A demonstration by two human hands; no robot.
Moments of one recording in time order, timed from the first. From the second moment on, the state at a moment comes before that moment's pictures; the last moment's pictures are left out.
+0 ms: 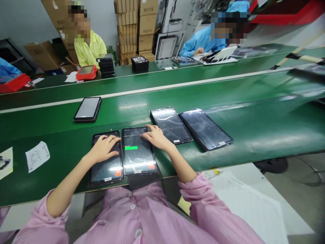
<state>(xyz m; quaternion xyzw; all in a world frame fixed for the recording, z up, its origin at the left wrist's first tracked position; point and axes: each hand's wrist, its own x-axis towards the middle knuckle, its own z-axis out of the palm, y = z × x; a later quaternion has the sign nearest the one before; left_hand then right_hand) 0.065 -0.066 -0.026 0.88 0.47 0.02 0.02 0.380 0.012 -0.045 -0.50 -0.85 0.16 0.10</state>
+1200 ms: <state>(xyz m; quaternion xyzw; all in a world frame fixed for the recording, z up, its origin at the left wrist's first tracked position) 0.046 0.068 0.019 0.75 0.50 -0.11 0.42 0.364 0.113 -0.020 -0.56 -0.65 0.51 0.04</state>
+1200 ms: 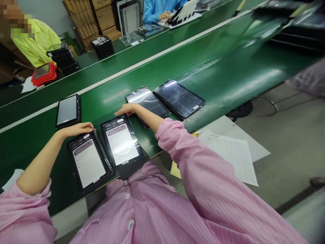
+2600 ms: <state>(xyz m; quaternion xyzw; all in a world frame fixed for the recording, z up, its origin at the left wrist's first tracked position) 0.058 0.015 -0.033 0.74 0.65 0.04 0.14 0.371 0.014 -0.063 -0.61 -0.75 0.20 0.17</state>
